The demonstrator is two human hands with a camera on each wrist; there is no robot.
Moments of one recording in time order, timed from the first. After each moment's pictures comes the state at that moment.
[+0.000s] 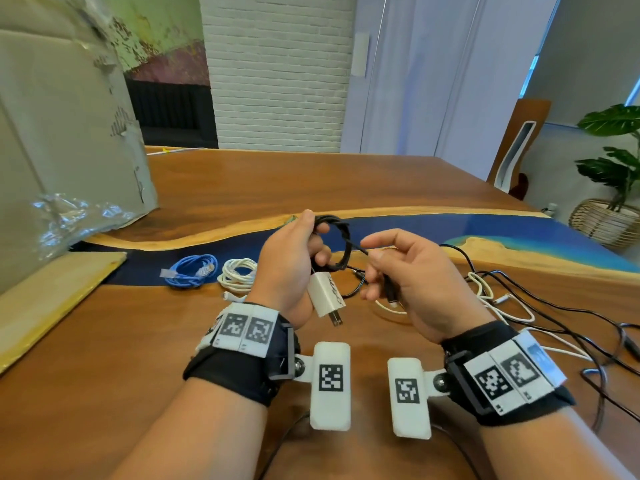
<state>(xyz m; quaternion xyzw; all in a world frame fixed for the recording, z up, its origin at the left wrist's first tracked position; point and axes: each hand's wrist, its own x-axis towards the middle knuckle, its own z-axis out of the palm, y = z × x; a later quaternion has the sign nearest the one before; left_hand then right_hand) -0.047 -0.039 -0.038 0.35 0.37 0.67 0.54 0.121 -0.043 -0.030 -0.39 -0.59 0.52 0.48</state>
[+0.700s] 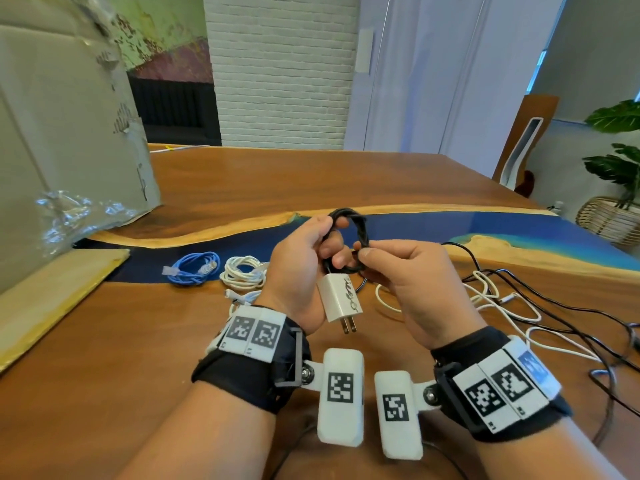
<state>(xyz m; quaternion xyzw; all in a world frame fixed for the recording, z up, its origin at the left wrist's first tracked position) -0.038 -0.053 -0.032 0.34 0.25 0.65 0.64 0.110 -0.042 -0.041 -0.41 -0.59 0.45 0.53</state>
